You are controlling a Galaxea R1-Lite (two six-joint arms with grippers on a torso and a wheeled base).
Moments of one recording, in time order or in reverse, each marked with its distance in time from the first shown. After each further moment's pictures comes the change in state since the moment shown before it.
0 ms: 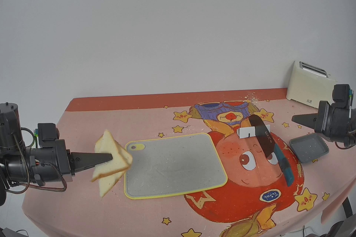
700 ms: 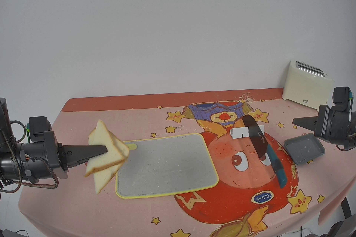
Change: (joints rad) left arm -0.006 -0.048 -0.028 -0.001 -0.005 -0.053; right arm -0.001 -0.004 0.023 0.001 -0.010 -0.040
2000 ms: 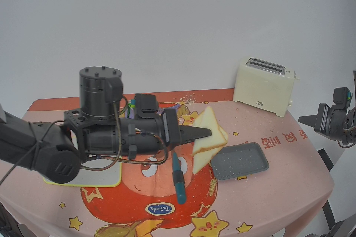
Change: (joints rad) left arm -0.376 0.599 -0.449 -0.158 0.089 -0.065; right arm -0.131 0.033 0.003 -0.007 -0.002 -0.033
